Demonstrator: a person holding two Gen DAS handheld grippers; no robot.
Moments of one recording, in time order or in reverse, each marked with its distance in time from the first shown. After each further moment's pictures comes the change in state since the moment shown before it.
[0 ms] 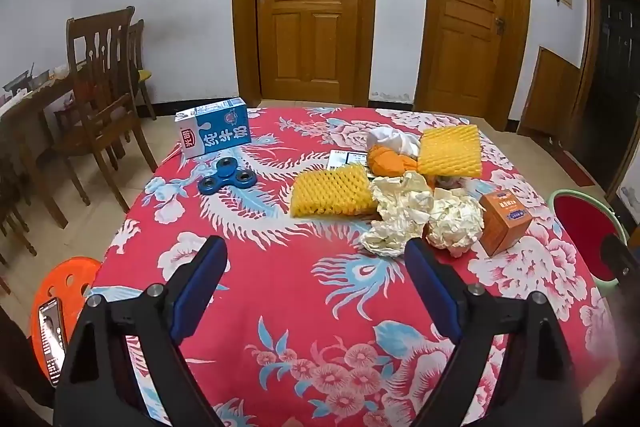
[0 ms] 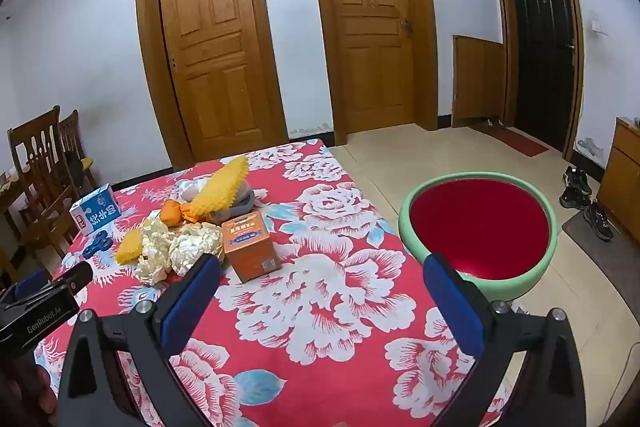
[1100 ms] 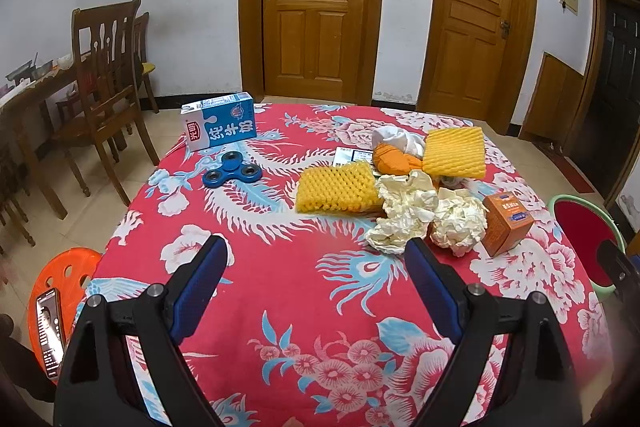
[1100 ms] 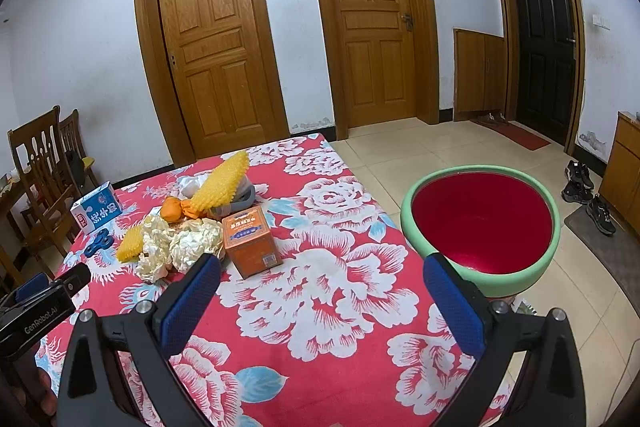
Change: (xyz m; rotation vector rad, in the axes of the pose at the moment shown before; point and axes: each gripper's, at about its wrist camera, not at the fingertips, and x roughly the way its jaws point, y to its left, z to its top) left arm 0.000 0.006 -0.003 -0.024 -0.004 -0.006; right arm 0.004 -0.001 -0.004 0.006 0.019 0.005
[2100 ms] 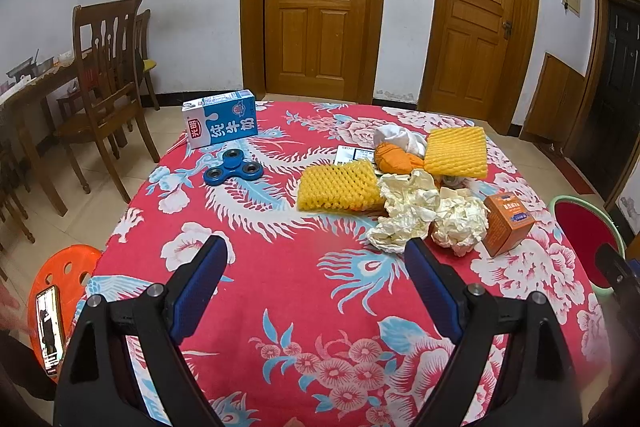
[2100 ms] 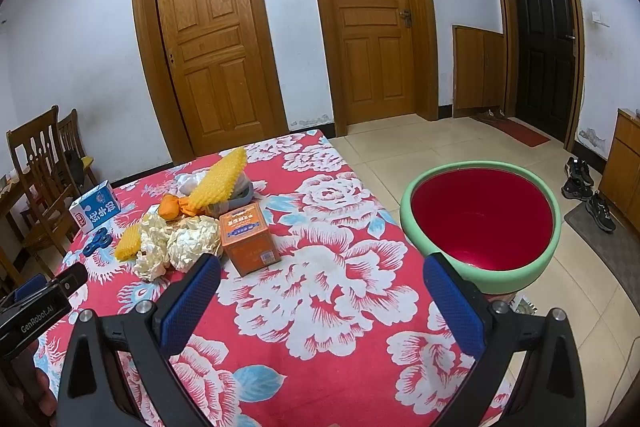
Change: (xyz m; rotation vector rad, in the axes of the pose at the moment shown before) left arm 0.000 0.003 -0.002 -0.012 0.007 0.003; right arm 0.001 -0.002 0.000 0.005 0.011 -0.001
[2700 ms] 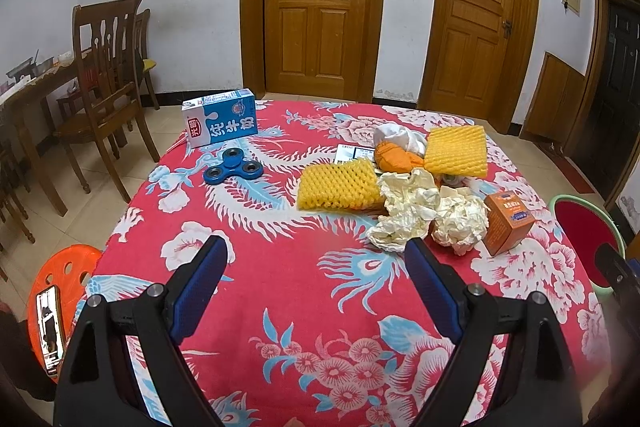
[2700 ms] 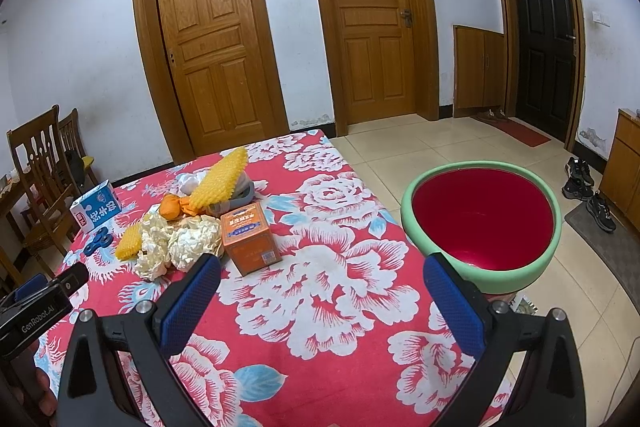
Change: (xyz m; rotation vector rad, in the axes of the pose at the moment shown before) left arm 0.000 0.001 0.000 -0.001 0.003 0.001; right arm 0.000 0.000 0.000 0.002 0.002 0.000
